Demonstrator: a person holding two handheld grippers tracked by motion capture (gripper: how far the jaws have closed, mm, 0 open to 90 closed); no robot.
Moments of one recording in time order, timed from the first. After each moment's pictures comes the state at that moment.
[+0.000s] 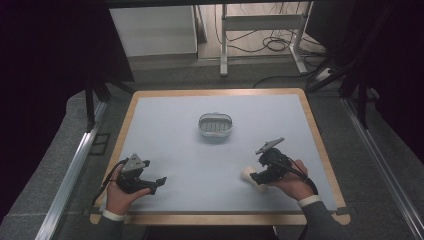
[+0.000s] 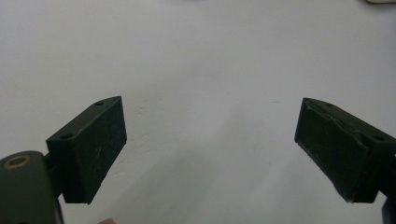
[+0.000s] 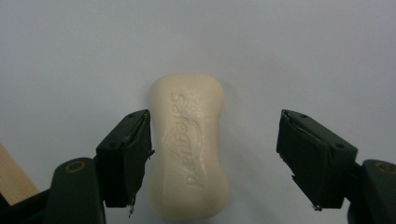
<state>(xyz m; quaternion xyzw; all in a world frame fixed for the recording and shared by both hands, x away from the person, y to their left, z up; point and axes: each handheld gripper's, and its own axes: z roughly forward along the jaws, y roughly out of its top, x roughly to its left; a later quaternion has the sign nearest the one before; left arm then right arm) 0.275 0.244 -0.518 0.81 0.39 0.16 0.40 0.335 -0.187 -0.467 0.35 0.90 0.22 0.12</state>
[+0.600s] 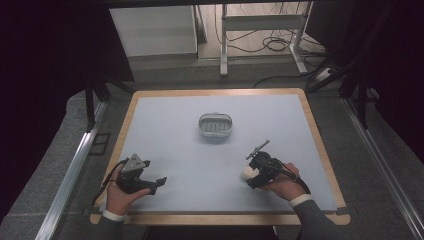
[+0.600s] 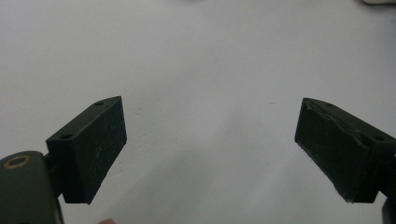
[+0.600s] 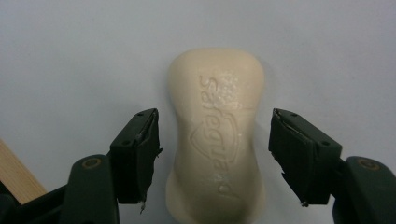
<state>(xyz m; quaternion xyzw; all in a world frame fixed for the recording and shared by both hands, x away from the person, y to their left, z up) 0.274 0.243 -0.517 0.81 0.39 0.16 0.40 0.338 -0.166 -0.486 0.34 0.92 0.15 0.08</state>
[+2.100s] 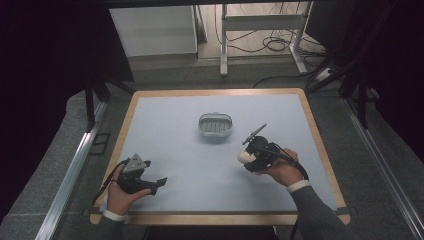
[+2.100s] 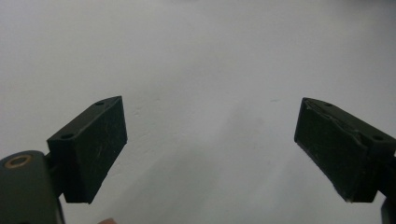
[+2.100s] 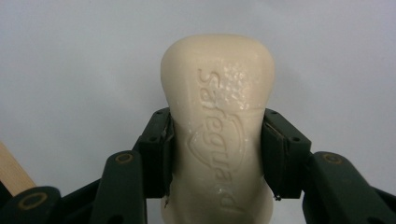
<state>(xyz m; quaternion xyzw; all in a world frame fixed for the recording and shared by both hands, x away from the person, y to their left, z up) 0.276 0.242 -0.519 0.82 0.39 0.16 0.39 0.362 -0.152 -0.444 0.32 0.93 0.17 0.10</state>
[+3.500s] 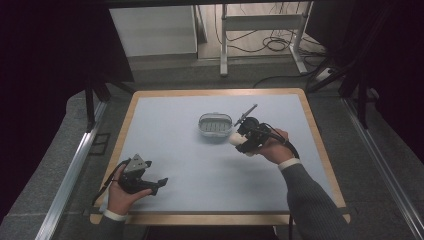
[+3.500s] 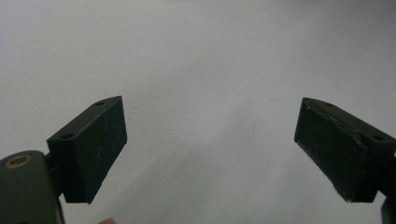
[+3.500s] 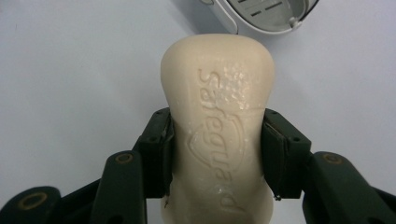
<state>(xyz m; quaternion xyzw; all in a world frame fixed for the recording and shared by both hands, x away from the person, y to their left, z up) 0.277 0.239 -0.522 0.82 0.39 0.16 0.39 0.406 -0.128 -0.420 0.28 0.93 0.19 0.12</state>
